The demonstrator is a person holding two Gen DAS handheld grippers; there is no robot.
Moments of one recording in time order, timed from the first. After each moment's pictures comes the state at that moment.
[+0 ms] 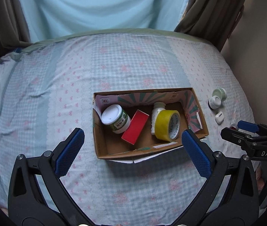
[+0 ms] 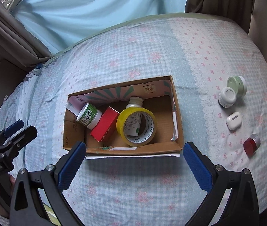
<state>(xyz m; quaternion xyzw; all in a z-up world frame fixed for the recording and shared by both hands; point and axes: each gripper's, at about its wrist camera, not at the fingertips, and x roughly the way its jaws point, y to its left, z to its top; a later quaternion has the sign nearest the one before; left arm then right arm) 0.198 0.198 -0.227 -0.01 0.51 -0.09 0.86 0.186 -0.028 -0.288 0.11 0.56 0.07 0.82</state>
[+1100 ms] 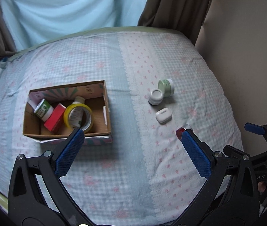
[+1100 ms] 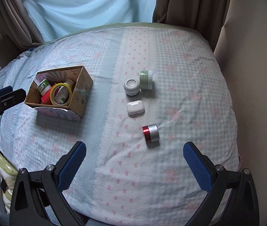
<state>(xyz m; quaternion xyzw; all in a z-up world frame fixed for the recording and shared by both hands) 0.137 -0.103 -0.217 0.02 0.51 -0.10 0.85 0.089 -0.298 -0.270 -0.01 0.55 0.07 0.83</state>
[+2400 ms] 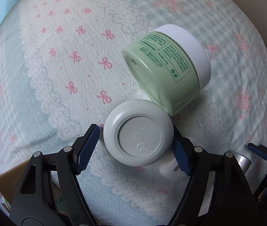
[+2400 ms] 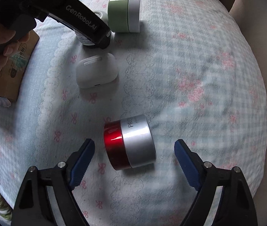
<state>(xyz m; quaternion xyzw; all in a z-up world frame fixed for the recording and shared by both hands) 0.346 -0.247 -0.495 0.20 0.65 -0.23 0.70 0.175 -0.304 -0.493 -0.04 0.64 0.04 0.76</state>
